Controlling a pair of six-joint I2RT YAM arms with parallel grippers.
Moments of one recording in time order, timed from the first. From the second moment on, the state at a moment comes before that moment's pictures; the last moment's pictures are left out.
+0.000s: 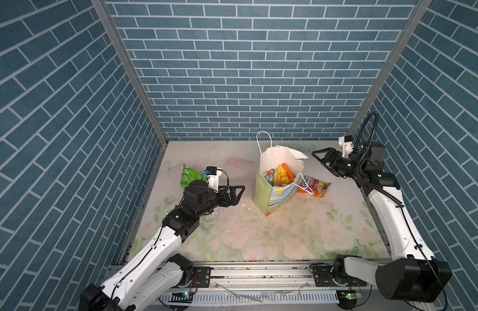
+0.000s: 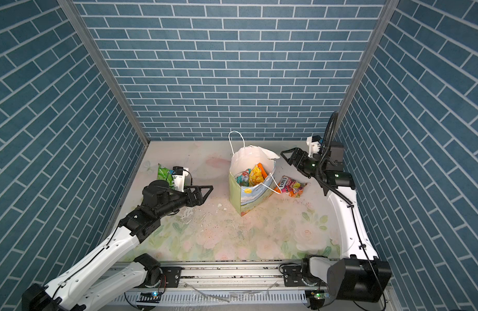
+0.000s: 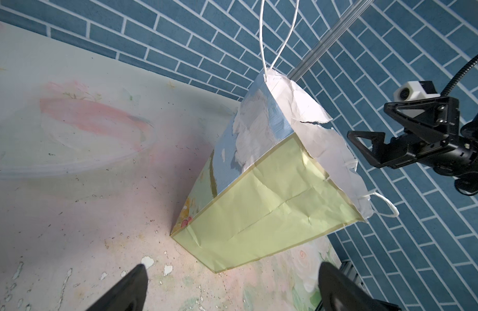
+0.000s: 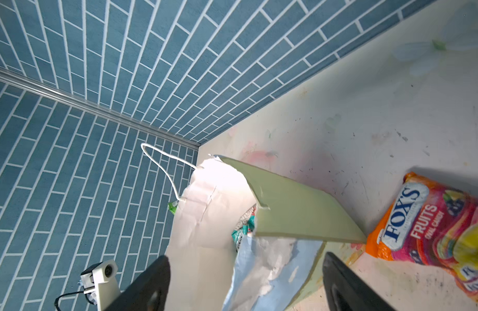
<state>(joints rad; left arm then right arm) -0.51 0.88 0.67 -0.12 0.26 -0.61 0.00 1.26 1.28 -0.58 -0.70 0.55</state>
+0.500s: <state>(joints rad) -0.51 0.93 0.72 -0.10 0.22 -0.59 0.21 1.59 1.64 -0.89 -0.51 0.28</state>
